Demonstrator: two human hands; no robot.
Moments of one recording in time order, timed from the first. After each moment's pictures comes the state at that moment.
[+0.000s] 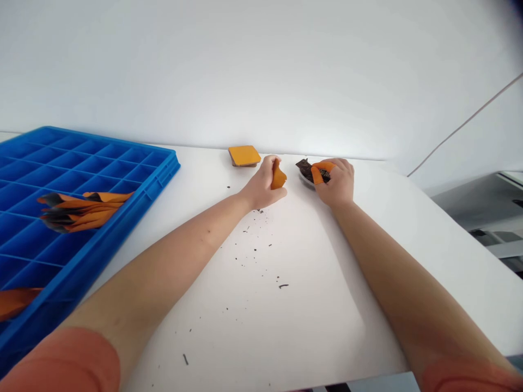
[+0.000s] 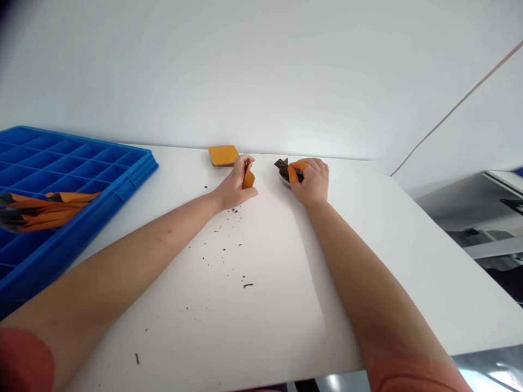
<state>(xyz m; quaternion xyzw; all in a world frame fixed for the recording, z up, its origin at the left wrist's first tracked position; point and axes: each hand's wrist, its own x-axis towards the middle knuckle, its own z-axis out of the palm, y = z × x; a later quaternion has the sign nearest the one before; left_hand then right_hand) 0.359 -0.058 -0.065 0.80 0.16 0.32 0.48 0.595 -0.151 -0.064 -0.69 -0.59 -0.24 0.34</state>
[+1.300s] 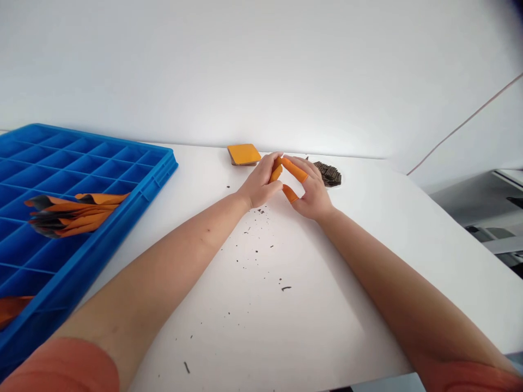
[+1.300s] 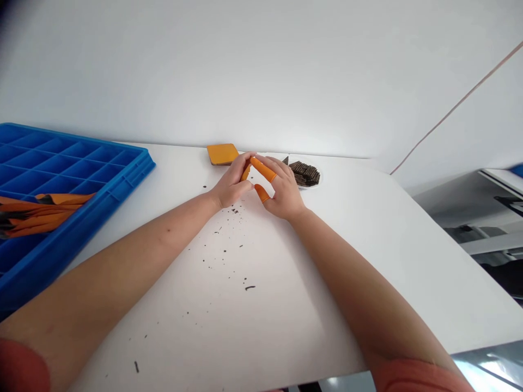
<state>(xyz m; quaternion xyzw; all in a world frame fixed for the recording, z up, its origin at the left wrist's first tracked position) 0.362 -0.044 -0.075 0.79 0.10 0.38 0.47 0.523 -0.157 -0.055 -0.55 -0.75 -0.16 0.32</state>
